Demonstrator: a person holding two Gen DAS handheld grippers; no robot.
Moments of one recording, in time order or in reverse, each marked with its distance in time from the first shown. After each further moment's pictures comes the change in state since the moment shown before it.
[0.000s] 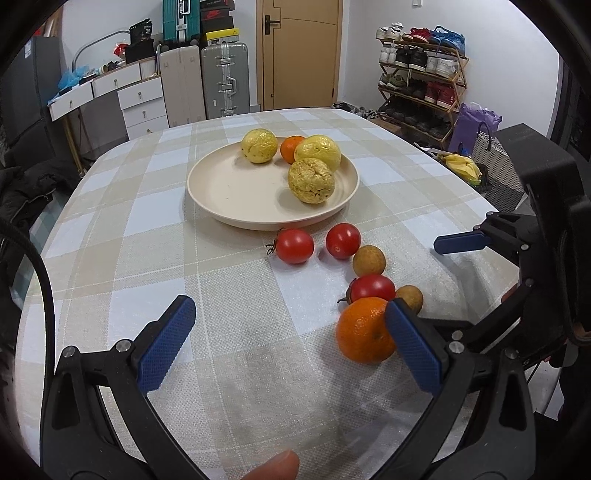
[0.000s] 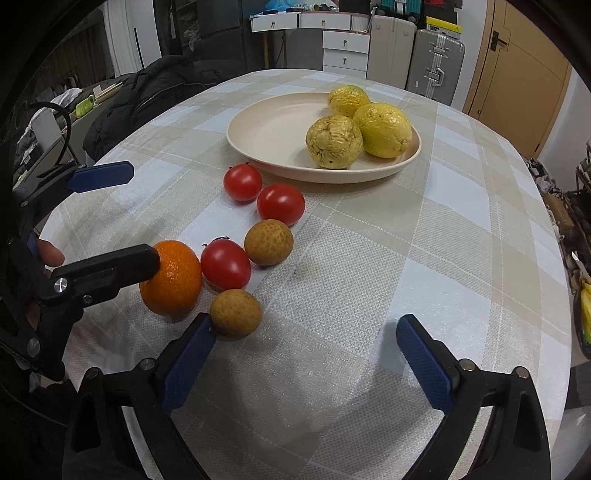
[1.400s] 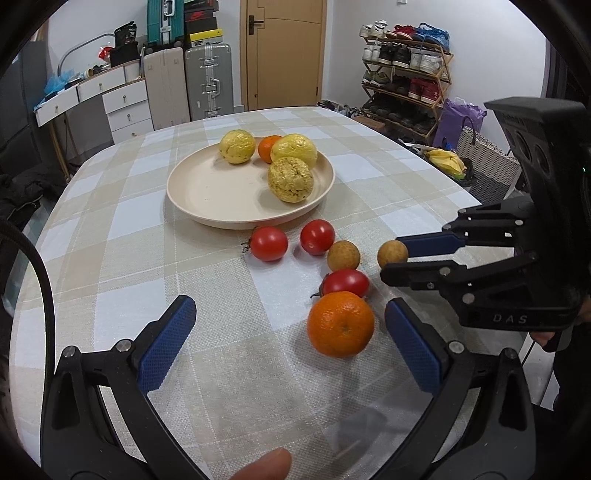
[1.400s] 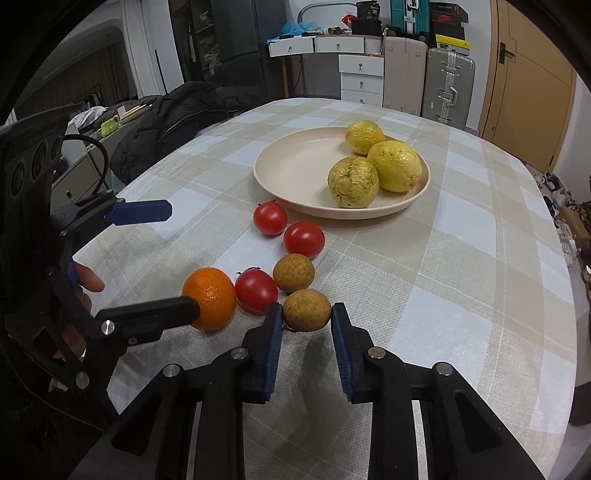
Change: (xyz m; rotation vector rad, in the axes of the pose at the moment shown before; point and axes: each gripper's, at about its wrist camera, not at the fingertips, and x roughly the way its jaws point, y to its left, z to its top) left arm -0.001 -0.013 -0.003 0.041 0.007 -0.060; right arm -0.022 -0.001 0.007 -0.009 -0.098 0.090
